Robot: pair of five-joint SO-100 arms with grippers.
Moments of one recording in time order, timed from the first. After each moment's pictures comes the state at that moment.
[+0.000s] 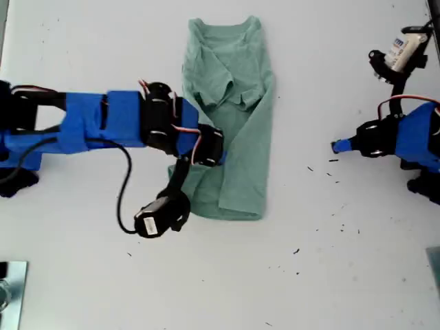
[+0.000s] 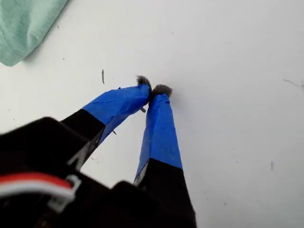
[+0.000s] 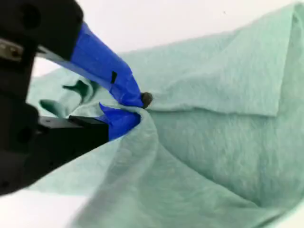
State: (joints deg) arm 0 -9.1 57.3 52.4 71.2 16.4; arm 1 19.2 199.6 174.8 77.3 -28.1
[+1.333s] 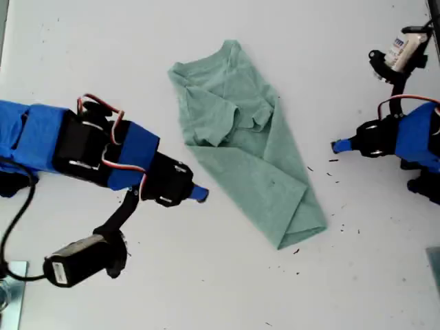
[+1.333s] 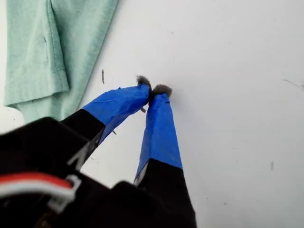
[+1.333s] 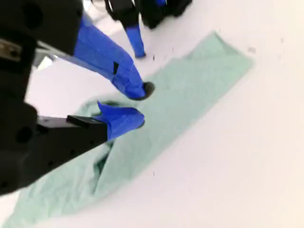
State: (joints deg) arm 0 2.9 86.6 76.7 68.3 14.3; arm 1 19.2 199.6 174.8 77.3 -28.1
